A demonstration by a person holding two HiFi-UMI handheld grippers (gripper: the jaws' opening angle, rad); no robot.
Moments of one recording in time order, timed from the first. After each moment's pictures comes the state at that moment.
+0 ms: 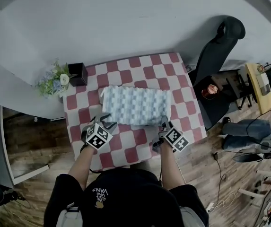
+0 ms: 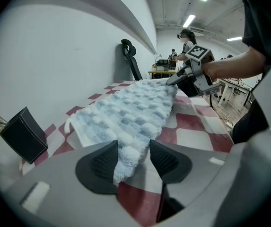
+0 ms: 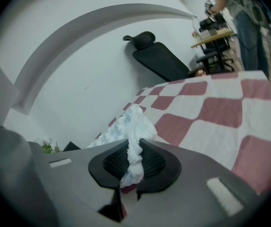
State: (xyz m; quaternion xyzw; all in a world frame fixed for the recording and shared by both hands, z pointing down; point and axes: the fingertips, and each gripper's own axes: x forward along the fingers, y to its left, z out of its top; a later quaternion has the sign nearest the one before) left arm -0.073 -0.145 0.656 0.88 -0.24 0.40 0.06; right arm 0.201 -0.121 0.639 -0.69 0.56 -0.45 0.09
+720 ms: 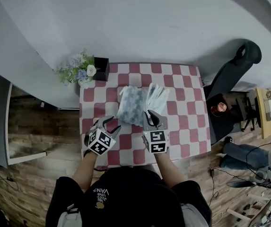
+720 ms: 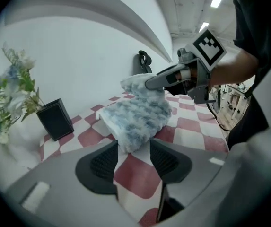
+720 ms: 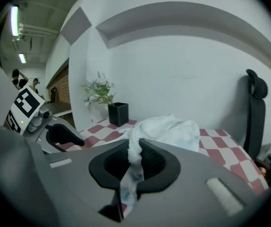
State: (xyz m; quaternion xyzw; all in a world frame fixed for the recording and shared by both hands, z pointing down) left arm -0.129 -0.123 0.626 0.87 -0.33 0.35 0.08; right arm -0.009 -0.177 0.555 -0.51 0.82 -0.12 -0.21
